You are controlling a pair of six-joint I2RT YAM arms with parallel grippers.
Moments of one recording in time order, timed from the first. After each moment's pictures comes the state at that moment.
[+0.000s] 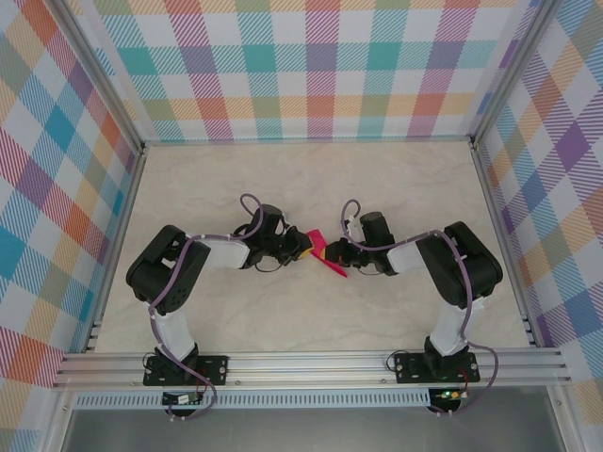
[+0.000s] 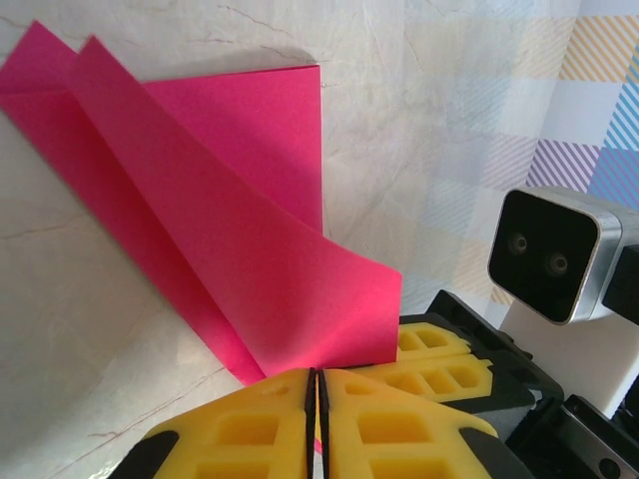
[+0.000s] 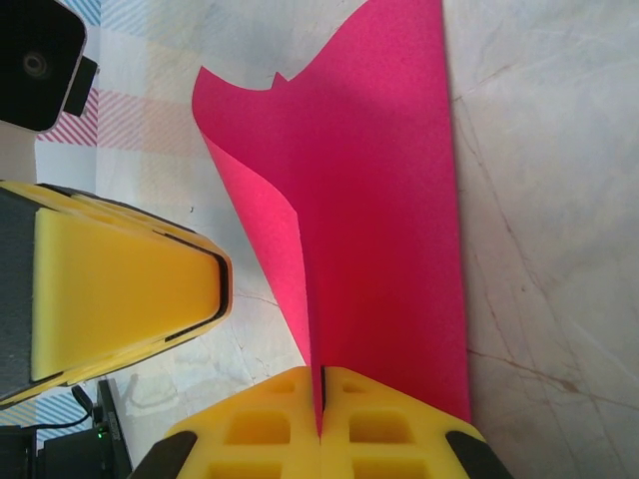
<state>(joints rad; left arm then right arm) -0.57 1.82 0.84 0.27 0.51 -1.16 0.46 1.82 0.66 0.41 -0.69 0.72</state>
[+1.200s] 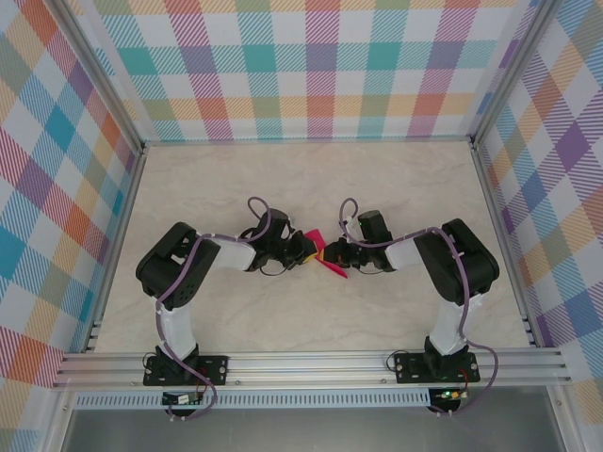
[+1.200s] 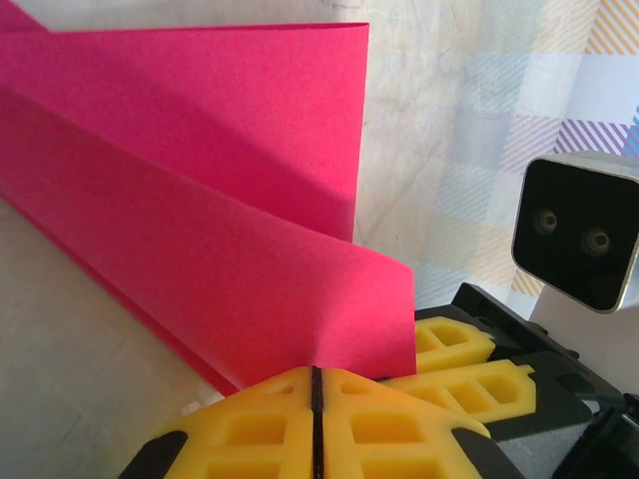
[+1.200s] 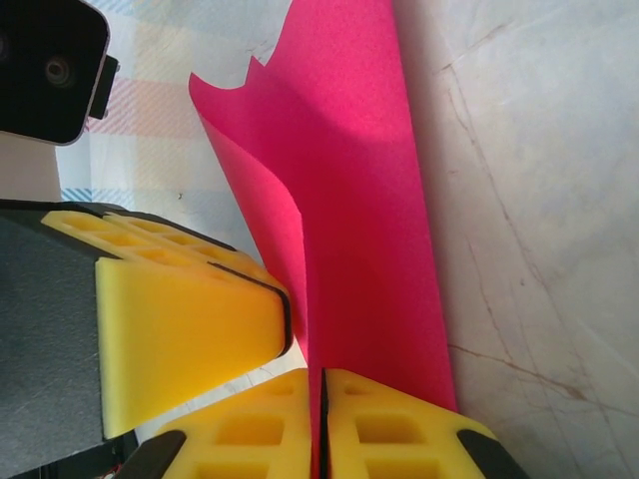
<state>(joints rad) -0.60 1.89 0.85 0.31 0.51 -1.15 0.46 1.84 0.70 0.34 -0.72 0.71</state>
